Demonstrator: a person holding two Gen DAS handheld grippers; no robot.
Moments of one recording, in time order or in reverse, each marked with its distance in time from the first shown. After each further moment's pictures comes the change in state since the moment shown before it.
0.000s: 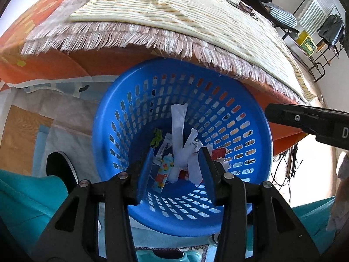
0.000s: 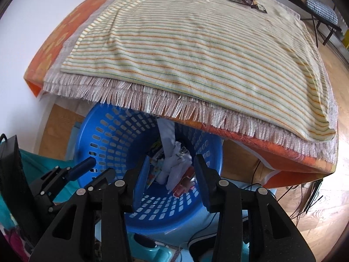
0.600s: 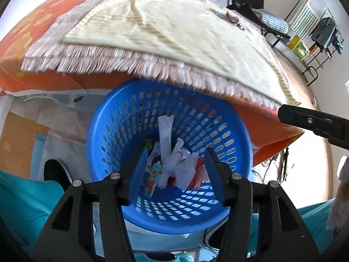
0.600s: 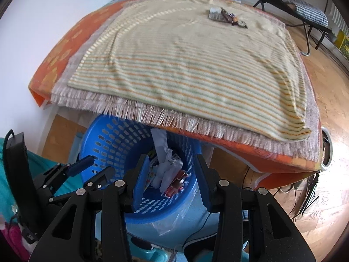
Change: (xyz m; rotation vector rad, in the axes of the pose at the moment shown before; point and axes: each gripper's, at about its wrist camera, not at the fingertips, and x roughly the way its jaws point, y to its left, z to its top) left arm -0.027 -0.019 0.012 0.007 -0.055 -0.053; right arm -0.052 -0.022 -0.008 0.027 -0.116 -0.001
